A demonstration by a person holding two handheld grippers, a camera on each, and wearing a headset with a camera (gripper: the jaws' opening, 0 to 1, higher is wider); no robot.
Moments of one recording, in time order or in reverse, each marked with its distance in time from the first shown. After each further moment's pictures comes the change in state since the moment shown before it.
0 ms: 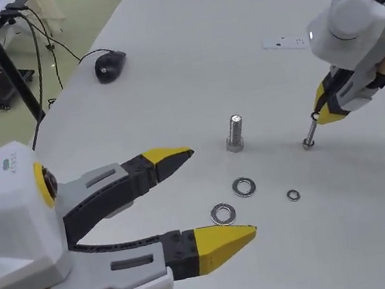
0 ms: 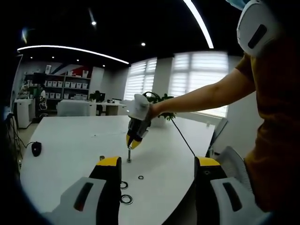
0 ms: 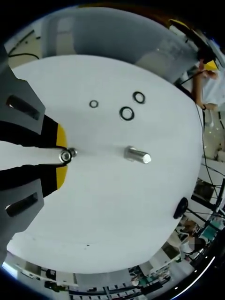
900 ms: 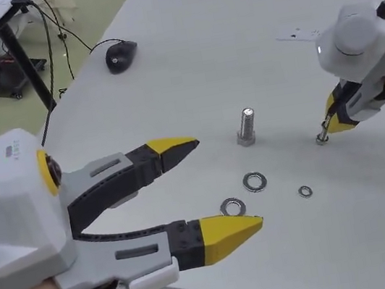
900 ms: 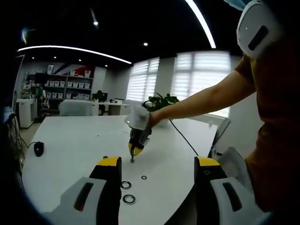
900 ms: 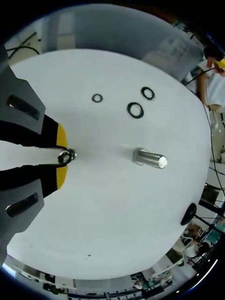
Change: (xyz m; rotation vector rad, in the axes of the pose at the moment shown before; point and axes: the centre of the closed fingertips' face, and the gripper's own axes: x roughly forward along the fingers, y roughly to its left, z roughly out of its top) left arm -0.002 0.006 0.003 0.000 0.002 0.022; right arm 0.033 0.004 -0.012 -0.004 0.025 0.037
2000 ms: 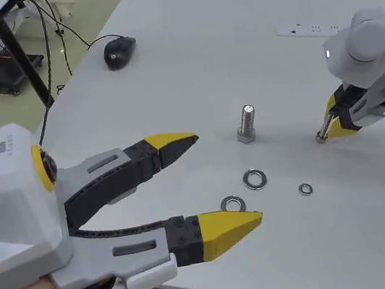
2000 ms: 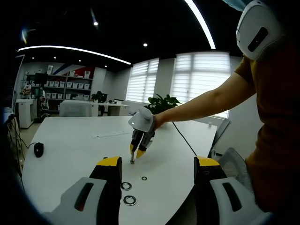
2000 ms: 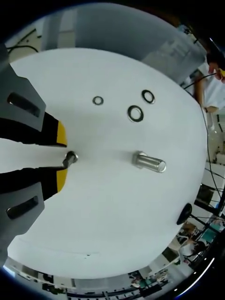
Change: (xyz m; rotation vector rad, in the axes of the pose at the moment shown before) left arm -0.003 0.004 0.002 0.001 -0.007 -0.007; right arm -0.007 0.010 0.002 -0.007 -0.050 -0.018
